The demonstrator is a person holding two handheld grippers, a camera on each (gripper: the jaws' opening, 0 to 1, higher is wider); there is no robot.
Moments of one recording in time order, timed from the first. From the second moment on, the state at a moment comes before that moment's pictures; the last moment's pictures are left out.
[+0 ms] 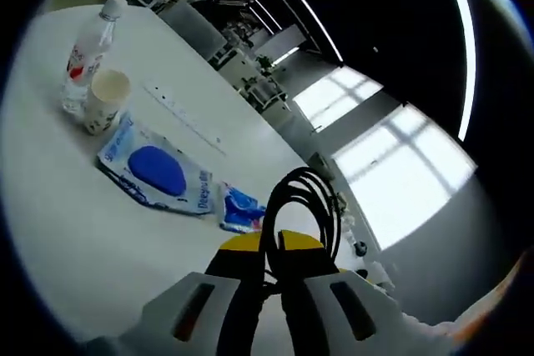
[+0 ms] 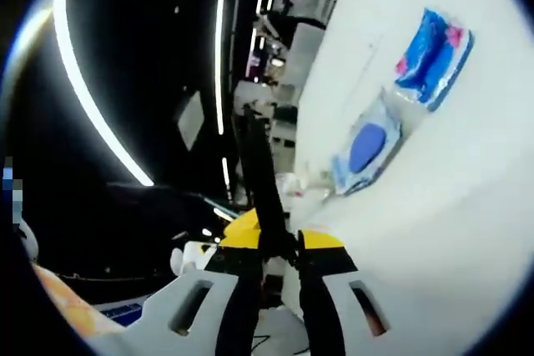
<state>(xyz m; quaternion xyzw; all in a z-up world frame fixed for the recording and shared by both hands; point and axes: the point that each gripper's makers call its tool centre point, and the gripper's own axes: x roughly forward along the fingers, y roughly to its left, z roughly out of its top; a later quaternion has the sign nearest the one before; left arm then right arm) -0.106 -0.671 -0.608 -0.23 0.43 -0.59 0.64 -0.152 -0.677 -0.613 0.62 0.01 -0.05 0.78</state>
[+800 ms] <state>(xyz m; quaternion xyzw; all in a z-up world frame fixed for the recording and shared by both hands) -0.079 -0.642 -0.636 -0.21 0.42 -0.55 0.68 -0.205 -0.732 -0.635 0.64 -0.03 -0.12 0.76</state>
